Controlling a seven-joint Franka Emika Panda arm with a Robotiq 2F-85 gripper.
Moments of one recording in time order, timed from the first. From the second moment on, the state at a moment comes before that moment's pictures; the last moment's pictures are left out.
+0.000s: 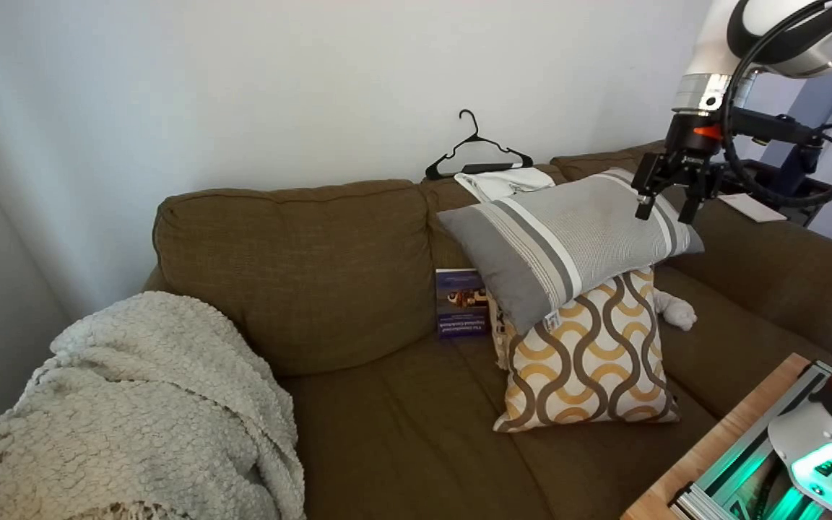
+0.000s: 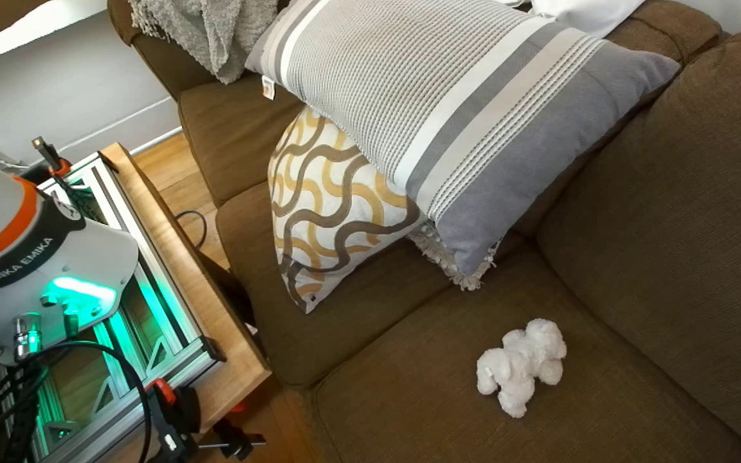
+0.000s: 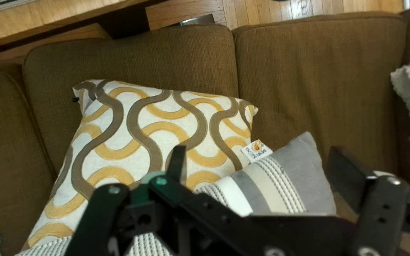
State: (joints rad) arm 0.02 -0.55 0.04 -2.59 0.24 1.89 0.27
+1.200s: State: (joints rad) arm -0.21 -0.25 0.01 -2.52 0.18 2.49 0.77
